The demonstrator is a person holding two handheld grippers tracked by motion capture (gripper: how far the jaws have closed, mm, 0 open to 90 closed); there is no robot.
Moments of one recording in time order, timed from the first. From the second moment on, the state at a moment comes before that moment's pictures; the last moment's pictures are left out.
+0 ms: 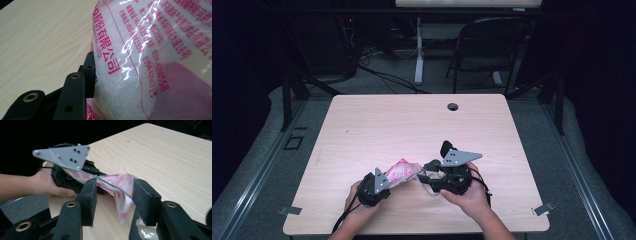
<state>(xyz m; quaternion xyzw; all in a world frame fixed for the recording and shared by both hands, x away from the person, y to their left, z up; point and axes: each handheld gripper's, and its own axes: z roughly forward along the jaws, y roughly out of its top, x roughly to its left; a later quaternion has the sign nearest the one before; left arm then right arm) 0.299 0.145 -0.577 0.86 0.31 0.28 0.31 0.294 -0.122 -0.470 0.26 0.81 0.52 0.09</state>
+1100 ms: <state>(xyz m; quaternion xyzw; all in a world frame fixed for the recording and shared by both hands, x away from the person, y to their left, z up) 0.293 0.138 -0.587 0.86 0.28 0.30 0.29 0.302 -0.109 -0.493 0.32 0.81 0.50 0.00</state>
